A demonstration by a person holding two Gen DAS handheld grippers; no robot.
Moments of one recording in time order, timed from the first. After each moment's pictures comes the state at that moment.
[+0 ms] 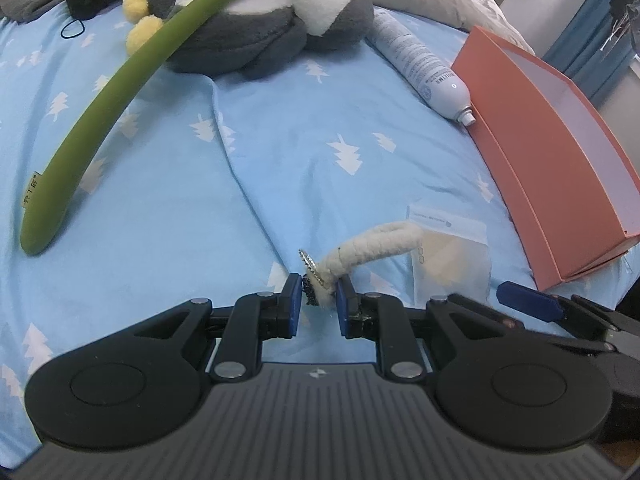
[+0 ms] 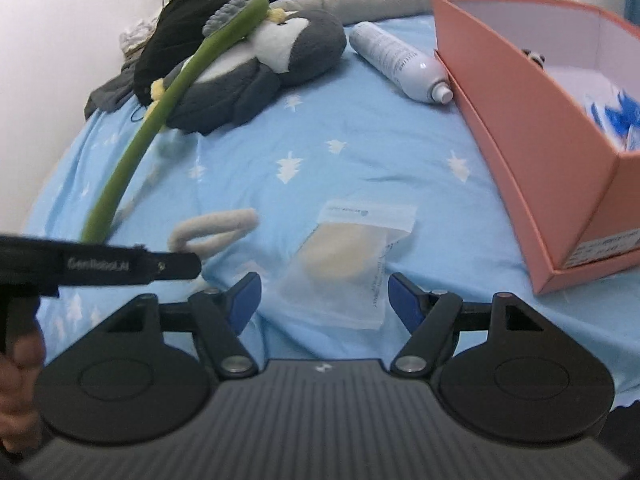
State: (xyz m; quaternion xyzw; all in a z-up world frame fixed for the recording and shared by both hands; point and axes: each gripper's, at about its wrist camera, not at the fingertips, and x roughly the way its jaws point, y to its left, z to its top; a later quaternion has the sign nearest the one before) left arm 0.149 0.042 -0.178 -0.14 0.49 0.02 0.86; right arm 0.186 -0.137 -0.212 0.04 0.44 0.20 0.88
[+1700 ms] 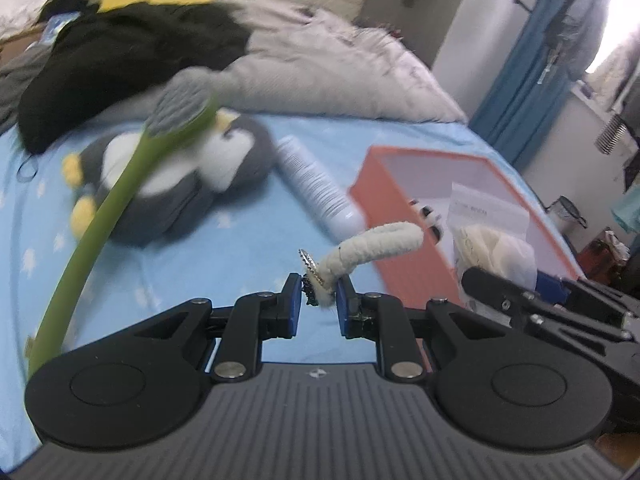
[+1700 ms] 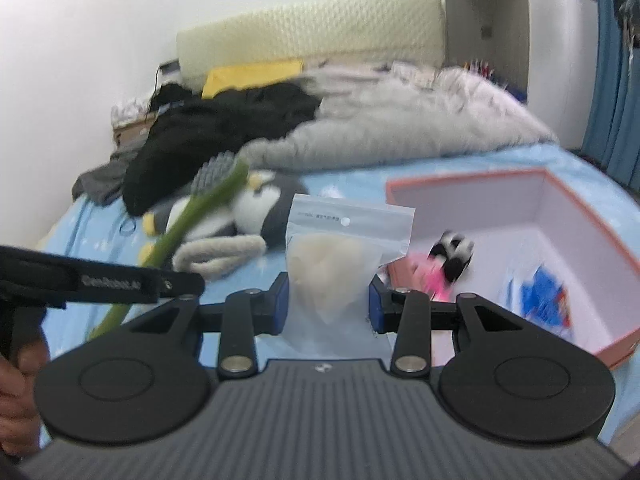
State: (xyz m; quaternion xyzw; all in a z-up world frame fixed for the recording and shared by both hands) left arm 0.193 -0.010 -0.037 -0.11 0.39 -0.04 0.91; right arm 0.200 -0.175 -0.065 0.00 0.29 0.16 0.94
